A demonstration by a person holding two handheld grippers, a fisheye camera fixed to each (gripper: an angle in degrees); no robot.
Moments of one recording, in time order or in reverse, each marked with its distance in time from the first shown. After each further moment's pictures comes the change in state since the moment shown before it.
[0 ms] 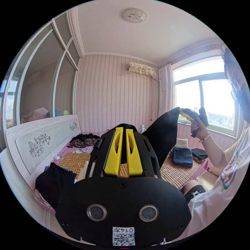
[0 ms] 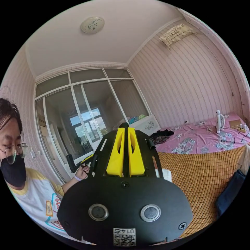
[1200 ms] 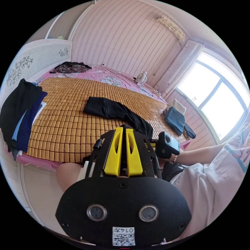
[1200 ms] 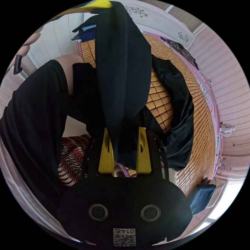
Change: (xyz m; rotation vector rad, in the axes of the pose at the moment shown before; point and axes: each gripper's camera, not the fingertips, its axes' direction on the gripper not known) left arm -0.157 0.233 0.142 -0.656 0.179 -0.341; right arm 0.106 0.410 0.405 -1.272 0.448 -0.565
